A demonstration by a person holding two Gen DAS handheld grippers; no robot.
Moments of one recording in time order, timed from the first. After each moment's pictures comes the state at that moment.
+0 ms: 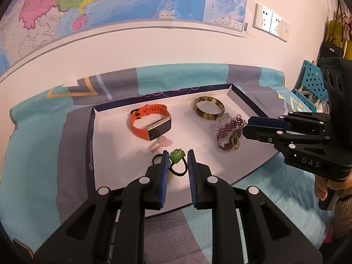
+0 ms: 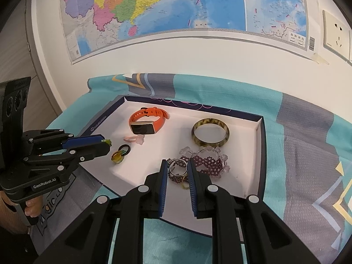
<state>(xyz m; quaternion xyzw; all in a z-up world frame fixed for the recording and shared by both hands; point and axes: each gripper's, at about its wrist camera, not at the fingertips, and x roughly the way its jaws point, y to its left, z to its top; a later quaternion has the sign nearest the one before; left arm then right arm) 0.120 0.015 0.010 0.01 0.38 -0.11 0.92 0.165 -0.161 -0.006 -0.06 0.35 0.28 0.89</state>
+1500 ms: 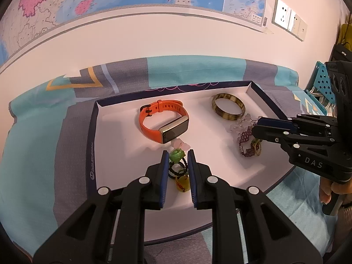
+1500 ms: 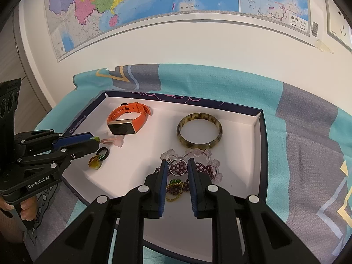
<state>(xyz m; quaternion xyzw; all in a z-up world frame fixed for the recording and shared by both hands) 0.153 0.024 -0.006 0.00 0.40 -0.08 0.91 0.201 -0.157 -0.023 -0.06 0.38 0.26 0.89</state>
